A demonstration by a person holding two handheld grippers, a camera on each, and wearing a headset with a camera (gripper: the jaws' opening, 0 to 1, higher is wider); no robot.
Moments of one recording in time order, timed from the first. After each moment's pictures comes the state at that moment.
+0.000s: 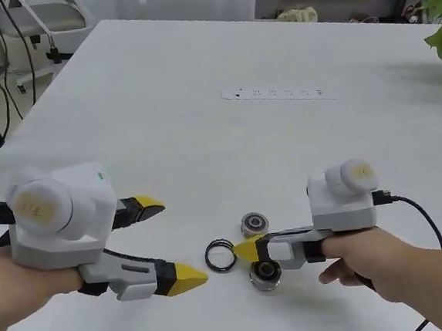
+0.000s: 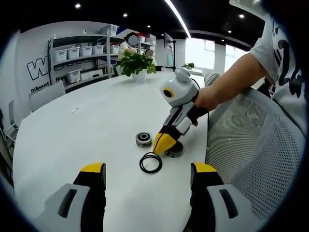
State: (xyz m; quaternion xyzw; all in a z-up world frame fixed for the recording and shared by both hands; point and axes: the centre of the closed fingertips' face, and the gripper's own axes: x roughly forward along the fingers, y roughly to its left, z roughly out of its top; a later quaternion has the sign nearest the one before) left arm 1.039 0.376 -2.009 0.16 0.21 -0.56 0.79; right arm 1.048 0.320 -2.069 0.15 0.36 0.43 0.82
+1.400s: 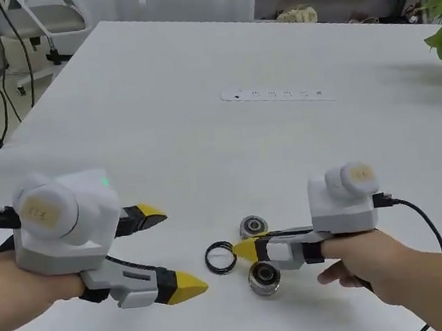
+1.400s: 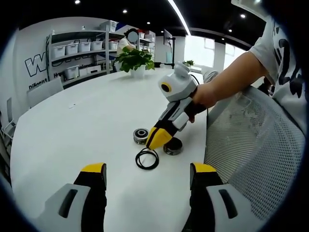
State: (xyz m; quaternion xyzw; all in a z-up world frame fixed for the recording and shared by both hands) left arm 1.037 0.373 -2.016 0.16 0.23 -0.56 0.78; right arm 1.059 0.312 -2.069 0.14 0.35 0.41 0.83
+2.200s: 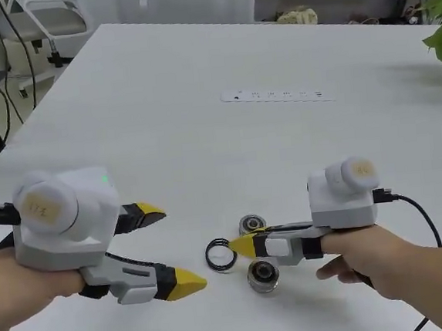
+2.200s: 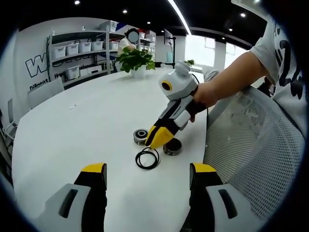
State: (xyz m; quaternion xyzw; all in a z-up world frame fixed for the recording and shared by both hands) left arm 1.035 0.374 -2.012 0.17 0.23 -0.56 0.78; right arm 1.058 0.315 -2.060 0.14 0.34 0.42 0.83
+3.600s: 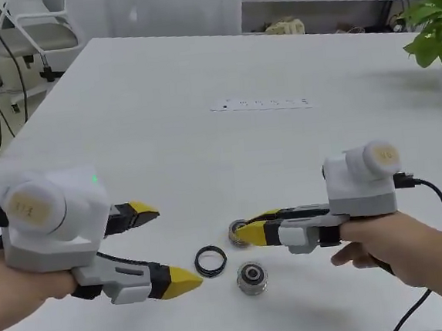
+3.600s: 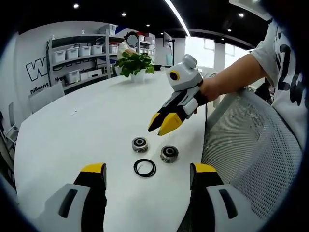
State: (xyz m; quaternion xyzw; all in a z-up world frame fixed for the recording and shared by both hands) left arm 1.030 0.366 -1.993 0.16 0.22 -0.56 0.78; right arm 1.047 0.286 -2.012 0.10 0.28 0.43 0.85
